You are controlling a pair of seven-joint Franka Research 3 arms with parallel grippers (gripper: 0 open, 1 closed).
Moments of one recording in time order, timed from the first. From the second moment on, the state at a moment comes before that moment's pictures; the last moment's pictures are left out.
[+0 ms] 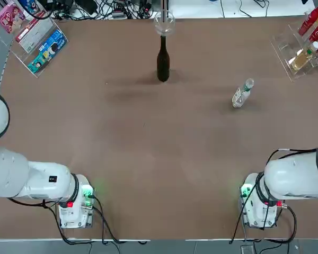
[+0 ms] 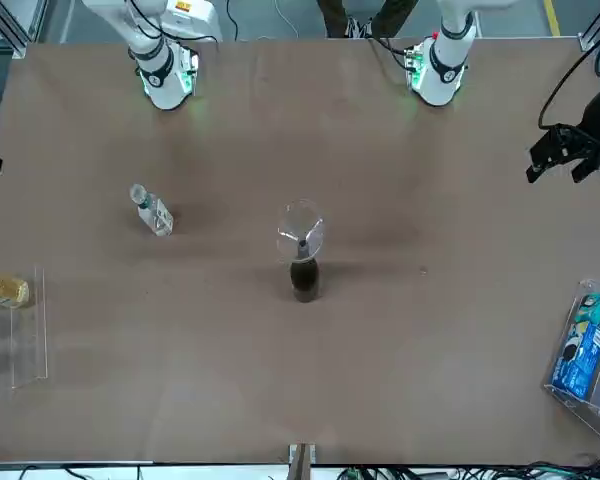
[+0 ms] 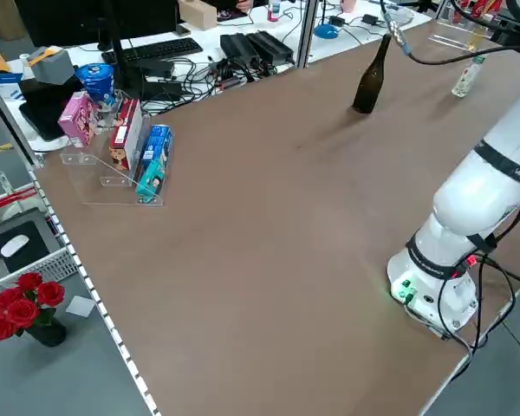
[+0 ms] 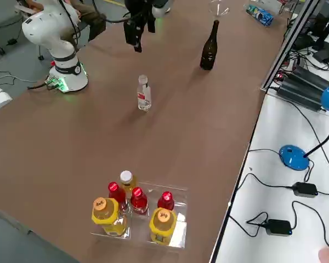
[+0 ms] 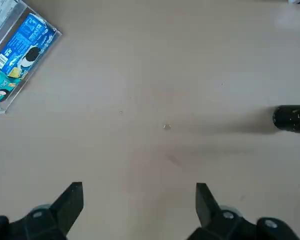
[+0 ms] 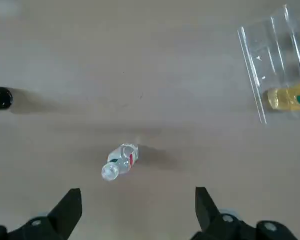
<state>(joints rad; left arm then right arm) -0.06 -0.03 0.00 -1.56 -0.06 1.61 -0.07 -0.10 -0.03 -0.17 -1.53 0.15 1.48 -0.27</state>
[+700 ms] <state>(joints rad) -0.06 -0.03 0.00 -1.56 -0.06 1.61 -0.07 -0.20 -0.22 0.04 -1.71 0.05 1.50 -0.14</state>
